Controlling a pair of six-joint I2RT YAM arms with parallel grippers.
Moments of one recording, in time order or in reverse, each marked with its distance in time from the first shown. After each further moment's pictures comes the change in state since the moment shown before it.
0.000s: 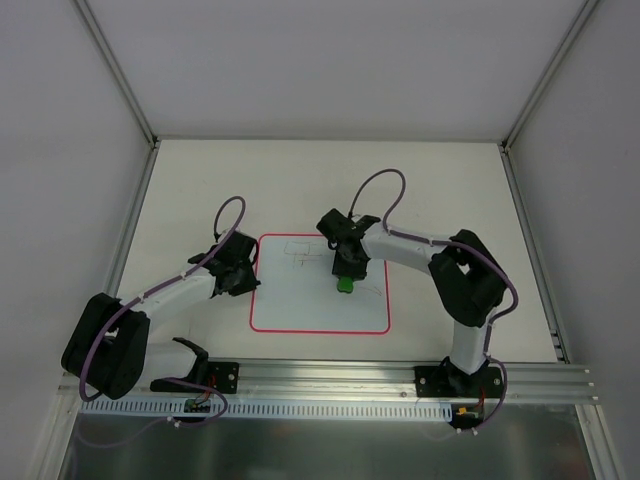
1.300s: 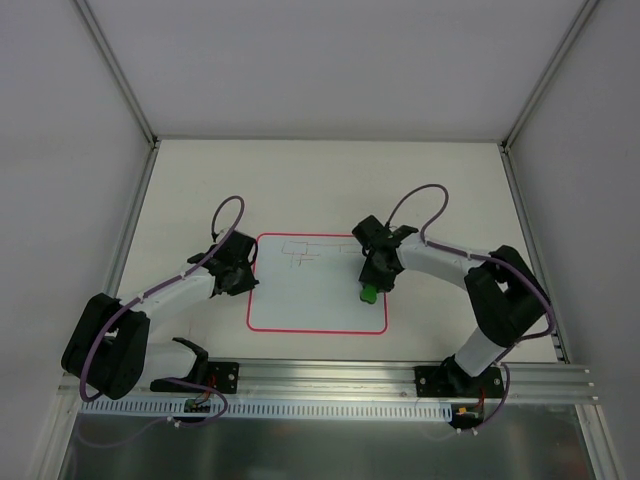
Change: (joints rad) left arm 0.006 0.000 0.001 -0.005 -0.024 -0.005; right arm -0.119 -0.230 -0.291 0.056 -0.067 0.073
